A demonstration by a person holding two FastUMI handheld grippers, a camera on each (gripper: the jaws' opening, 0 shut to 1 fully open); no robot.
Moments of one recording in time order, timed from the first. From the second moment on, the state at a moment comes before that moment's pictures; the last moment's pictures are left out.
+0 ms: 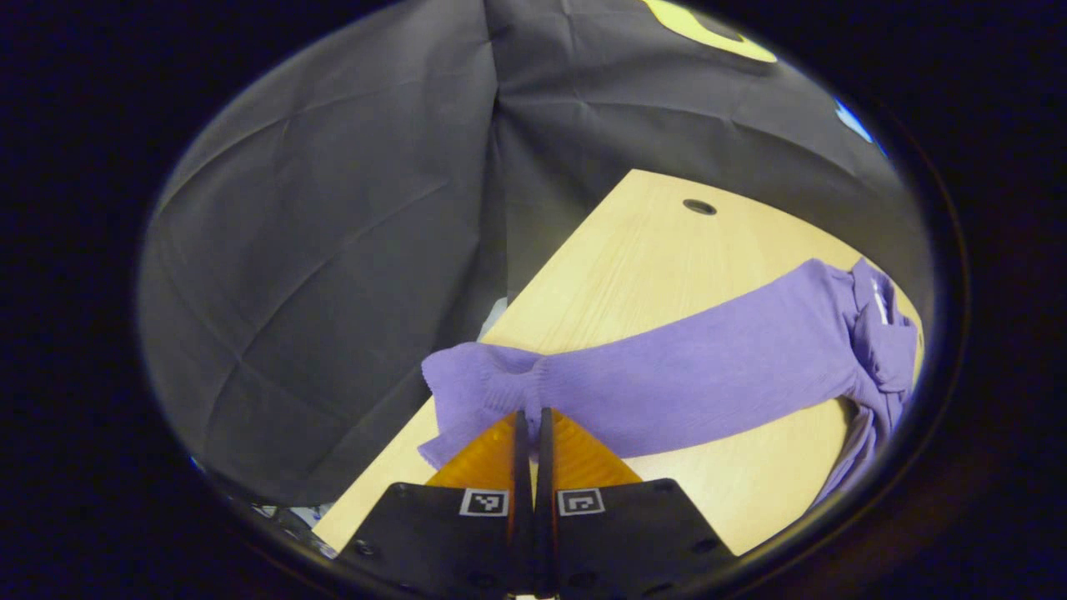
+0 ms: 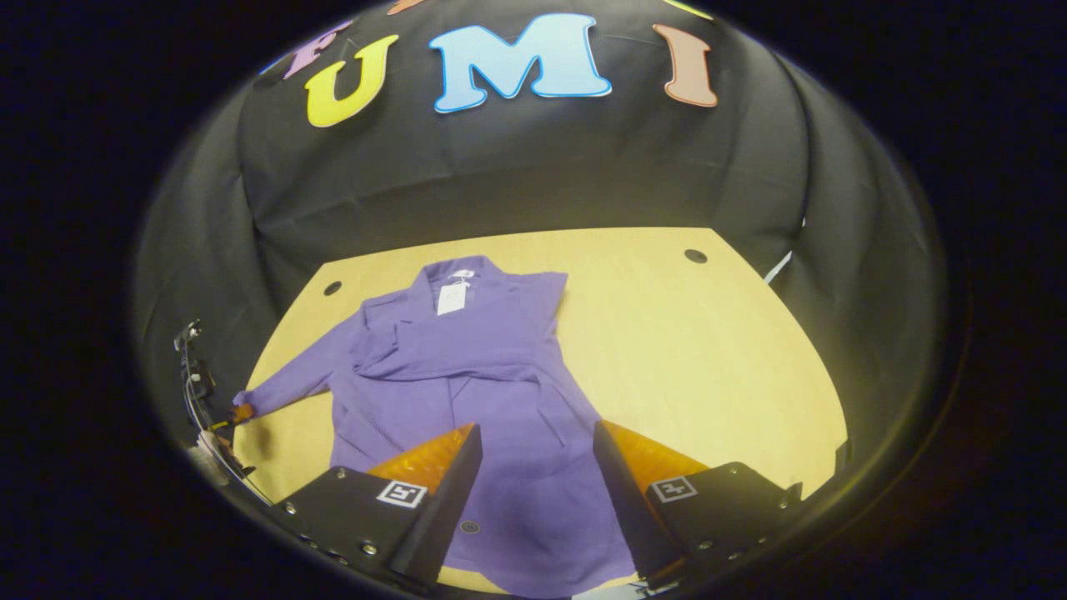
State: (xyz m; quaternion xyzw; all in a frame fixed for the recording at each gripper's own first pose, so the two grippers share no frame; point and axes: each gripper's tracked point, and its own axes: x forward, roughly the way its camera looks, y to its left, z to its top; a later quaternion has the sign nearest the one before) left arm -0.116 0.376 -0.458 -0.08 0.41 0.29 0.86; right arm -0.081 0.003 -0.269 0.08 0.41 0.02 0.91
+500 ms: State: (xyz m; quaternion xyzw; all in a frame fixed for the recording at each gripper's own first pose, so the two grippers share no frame) left arm -0.068 0.351 -0.431 -0.06 0.40 0.25 0.88; right arm -0.098 -0.006 -0.294 0.10 0.43 0.01 0.90
